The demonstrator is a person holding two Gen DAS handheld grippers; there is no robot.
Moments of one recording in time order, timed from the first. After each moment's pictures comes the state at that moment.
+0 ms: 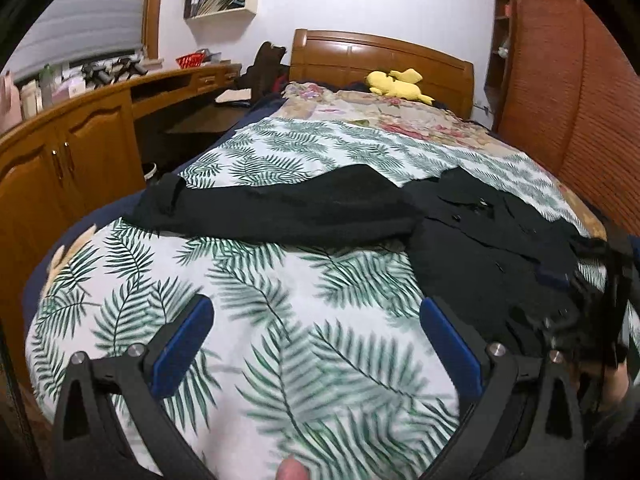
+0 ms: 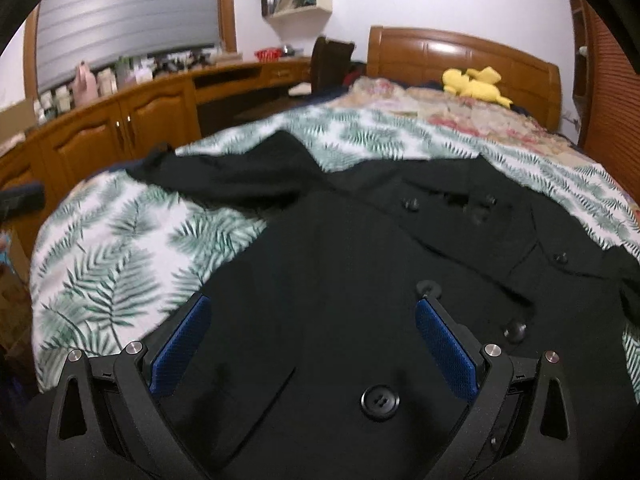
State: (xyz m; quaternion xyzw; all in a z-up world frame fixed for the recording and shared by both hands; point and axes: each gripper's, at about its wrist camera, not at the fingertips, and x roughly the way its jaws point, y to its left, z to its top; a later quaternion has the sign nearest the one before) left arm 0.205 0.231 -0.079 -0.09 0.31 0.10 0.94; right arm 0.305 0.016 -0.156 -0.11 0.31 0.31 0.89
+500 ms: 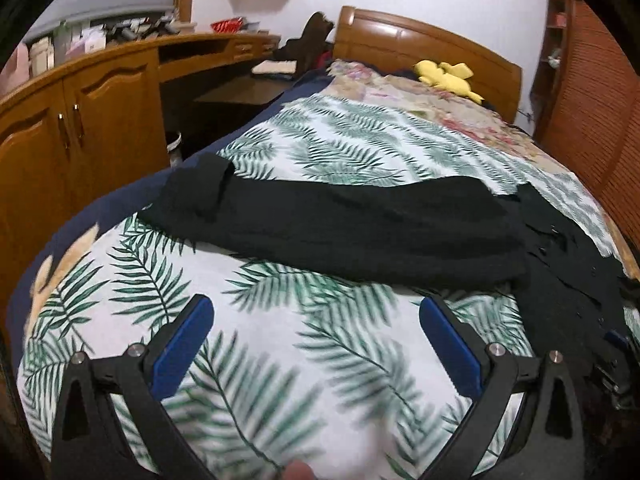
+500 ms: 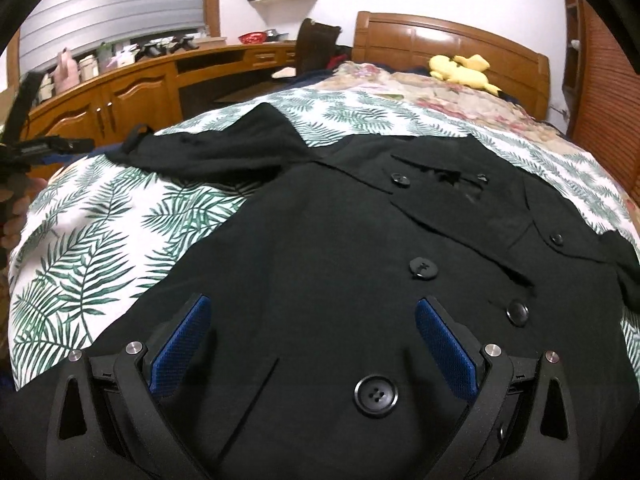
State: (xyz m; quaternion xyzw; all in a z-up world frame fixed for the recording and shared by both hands) left arm 0.280 0.352 -0.125 -0.14 0.35 0.14 0.92; right arm 0.309 0.015 -0.170 -0.11 0.32 0.27 0.90
